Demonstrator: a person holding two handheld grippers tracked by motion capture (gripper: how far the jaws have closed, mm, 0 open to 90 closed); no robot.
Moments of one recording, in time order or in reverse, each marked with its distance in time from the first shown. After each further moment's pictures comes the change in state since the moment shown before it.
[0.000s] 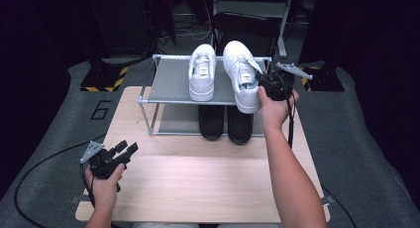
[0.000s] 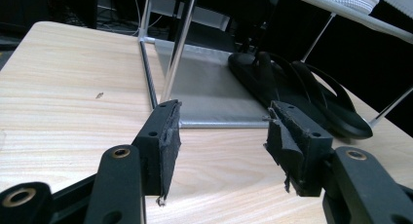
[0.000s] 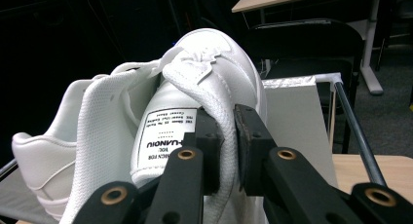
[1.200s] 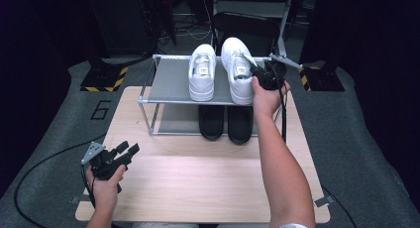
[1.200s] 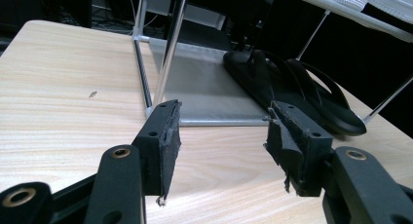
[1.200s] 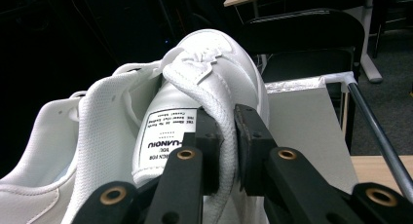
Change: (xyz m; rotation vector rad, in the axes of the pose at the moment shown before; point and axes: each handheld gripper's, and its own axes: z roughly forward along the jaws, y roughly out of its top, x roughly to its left) left arm -0.003 -0.003 0.001 0.006 -0.016 0.009; right arm 0.004 0.010 0.038 0.025 -0.031 0.051
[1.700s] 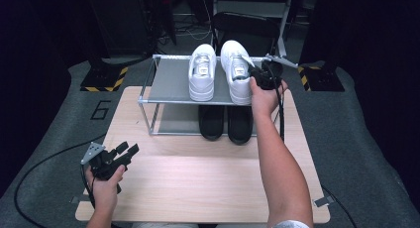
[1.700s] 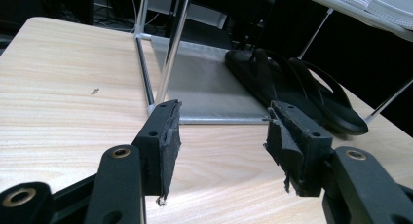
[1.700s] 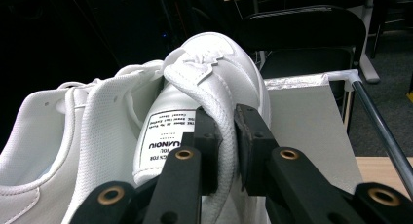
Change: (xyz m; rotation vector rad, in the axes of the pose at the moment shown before) left arm 0.002 -0.002 0.000 0.004 -0.001 -0.006; right arm 0.000 -0.003 0.011 0.018 -0.009 -0.034
